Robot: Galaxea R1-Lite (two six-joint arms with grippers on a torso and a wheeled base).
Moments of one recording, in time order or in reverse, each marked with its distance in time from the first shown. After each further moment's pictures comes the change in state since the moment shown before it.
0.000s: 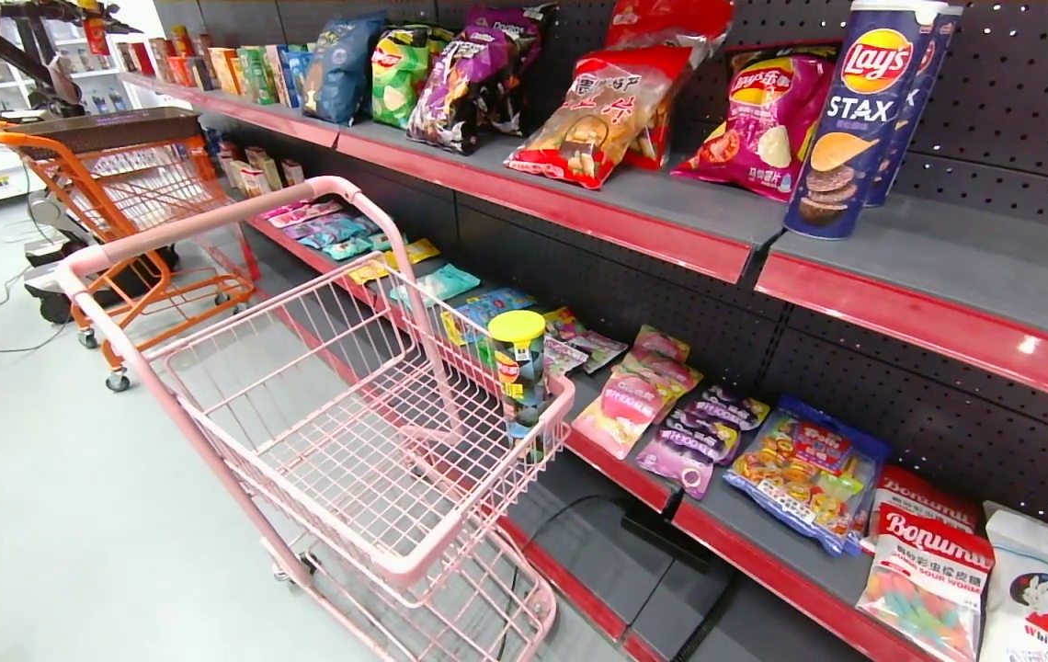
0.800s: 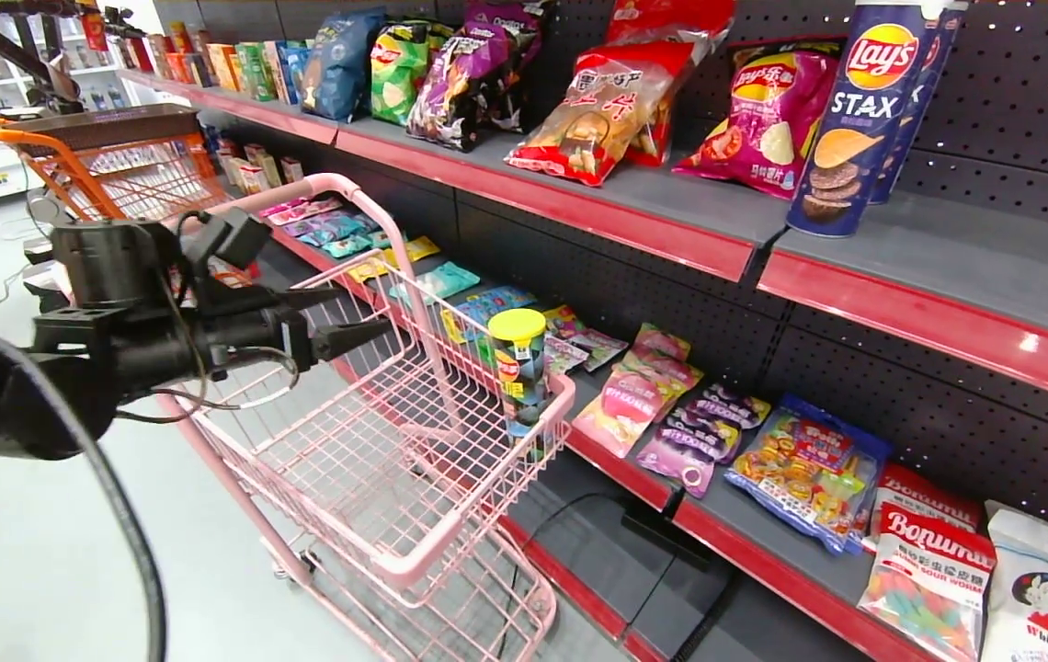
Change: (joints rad) left arm -0.040 1.506 -0.583 -0.661 -0.602 0.227; right arm 0.000 0.000 0.000 0.000 0.001 -0.001
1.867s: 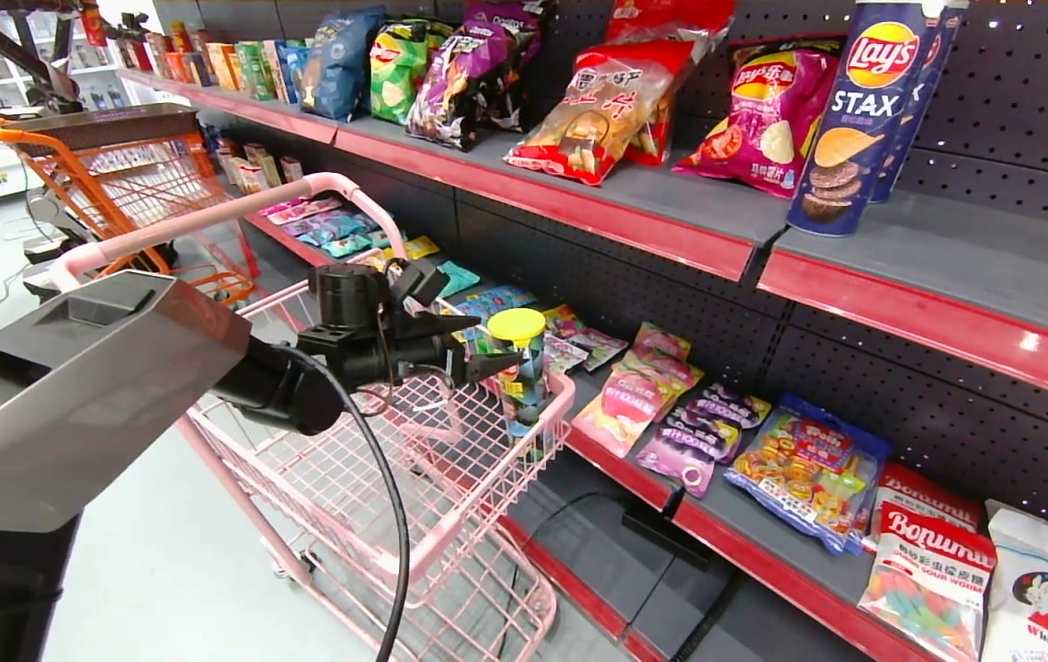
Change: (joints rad) left arm -0.227 0.462 -0.414 -0.053 0.020 -0.023; right arm 0.000 0.000 0.000 0.000 0.000 -0.001
